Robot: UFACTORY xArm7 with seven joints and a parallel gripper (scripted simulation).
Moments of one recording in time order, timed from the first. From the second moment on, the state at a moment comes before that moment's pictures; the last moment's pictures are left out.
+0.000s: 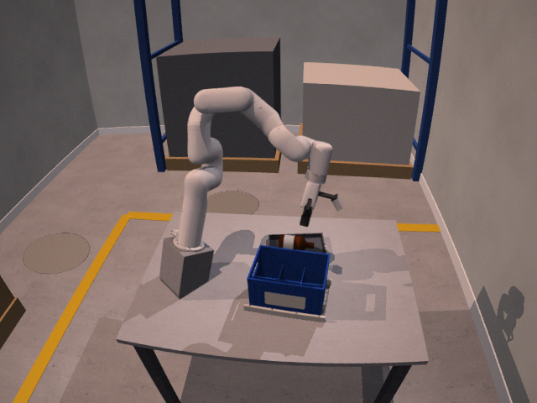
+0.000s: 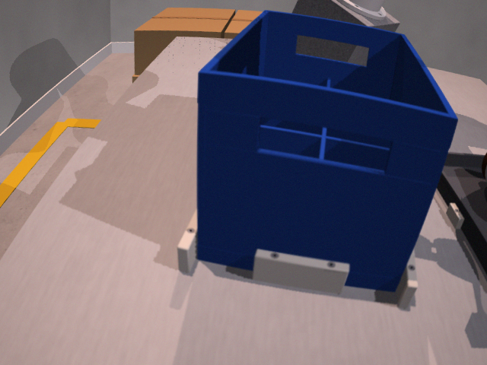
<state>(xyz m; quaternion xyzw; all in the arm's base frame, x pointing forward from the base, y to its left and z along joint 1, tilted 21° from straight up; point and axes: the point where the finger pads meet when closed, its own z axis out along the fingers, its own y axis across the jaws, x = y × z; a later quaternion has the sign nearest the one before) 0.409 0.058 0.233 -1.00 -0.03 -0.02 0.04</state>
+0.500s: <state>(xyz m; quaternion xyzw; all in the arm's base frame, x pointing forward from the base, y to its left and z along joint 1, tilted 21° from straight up) 0.417 0.088 0.226 -1.00 -0.03 -0.04 0.06</state>
